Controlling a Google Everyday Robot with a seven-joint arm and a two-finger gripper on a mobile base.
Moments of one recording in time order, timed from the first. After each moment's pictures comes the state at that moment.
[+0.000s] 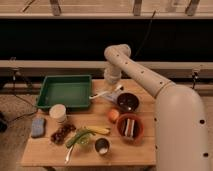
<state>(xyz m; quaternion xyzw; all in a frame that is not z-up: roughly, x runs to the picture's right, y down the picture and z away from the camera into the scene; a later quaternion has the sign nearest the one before) 0.014 0.015 0.836 -0.33 -0.20 -0.26 0.89</state>
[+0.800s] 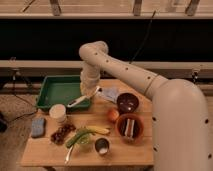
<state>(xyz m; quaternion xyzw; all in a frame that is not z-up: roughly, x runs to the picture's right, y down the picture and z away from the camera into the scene) -0.113 0.047 0.773 -0.33 -0.28 -0.36 0.83</state>
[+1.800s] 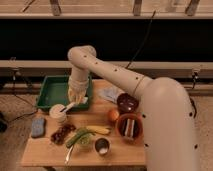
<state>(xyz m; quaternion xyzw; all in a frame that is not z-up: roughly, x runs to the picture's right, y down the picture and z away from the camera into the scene) -0.151 0.070 0.758 -0.33 -0.35 -0.42 0.77</state>
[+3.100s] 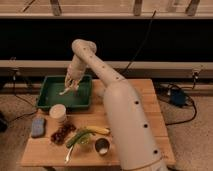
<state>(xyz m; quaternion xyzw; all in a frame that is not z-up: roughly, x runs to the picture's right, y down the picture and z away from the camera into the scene) -0.209 -0.002 0.871 -0.25 -0.43 -0.43 0.75</state>
